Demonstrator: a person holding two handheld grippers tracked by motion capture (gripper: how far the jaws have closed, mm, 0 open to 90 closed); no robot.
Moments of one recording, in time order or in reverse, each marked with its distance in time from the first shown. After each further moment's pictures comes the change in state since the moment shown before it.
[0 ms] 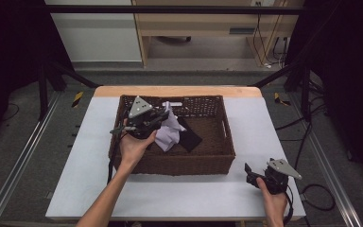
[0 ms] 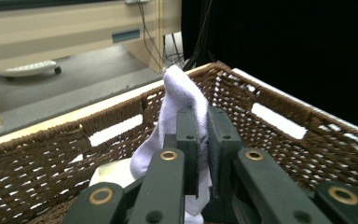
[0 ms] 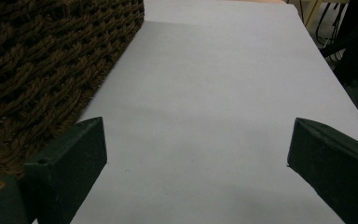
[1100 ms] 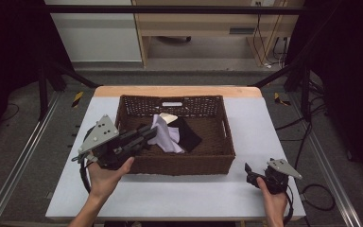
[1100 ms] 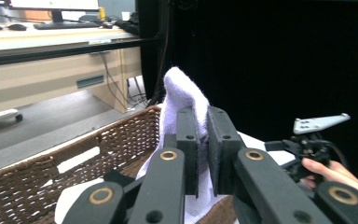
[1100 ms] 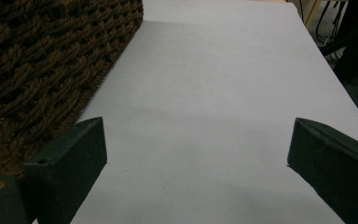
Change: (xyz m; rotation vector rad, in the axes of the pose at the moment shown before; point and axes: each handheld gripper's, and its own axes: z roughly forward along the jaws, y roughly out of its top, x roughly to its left) left arm -0.045 0.014 -0.119 -0.172 -0.166 0.037; right arm -0.001 0.000 0.000 0.003 -0.001 0.005
